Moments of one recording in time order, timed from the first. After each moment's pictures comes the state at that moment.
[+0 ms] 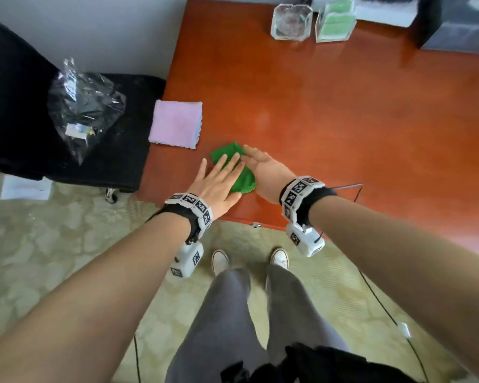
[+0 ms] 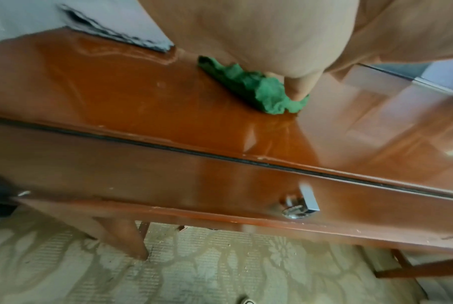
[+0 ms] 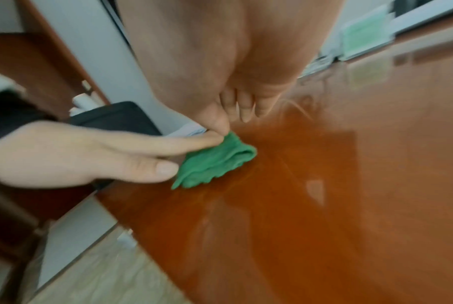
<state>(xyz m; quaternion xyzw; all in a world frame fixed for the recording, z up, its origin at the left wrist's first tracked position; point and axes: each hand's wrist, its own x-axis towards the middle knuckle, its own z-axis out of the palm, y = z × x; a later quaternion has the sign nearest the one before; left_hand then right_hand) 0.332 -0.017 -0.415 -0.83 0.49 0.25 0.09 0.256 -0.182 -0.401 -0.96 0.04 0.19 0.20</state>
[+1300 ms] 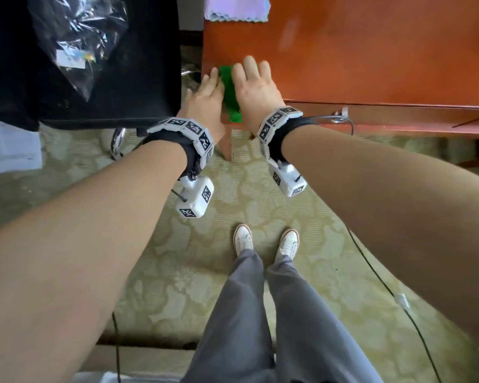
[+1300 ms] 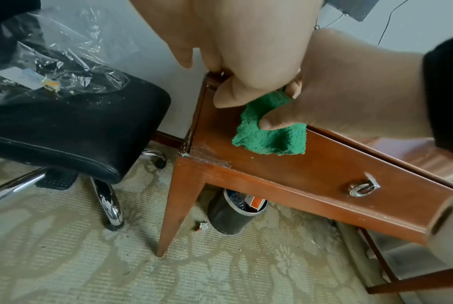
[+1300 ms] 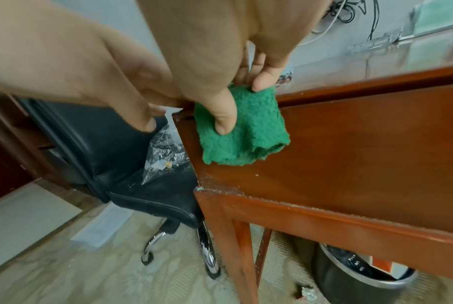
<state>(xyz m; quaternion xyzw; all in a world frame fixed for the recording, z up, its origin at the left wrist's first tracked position) 0.389 0.177 -0.434 -0.88 0.42 0.21 -0.02 0.317 0.069 -0.423 -0.98 0.18 0.11 0.06</state>
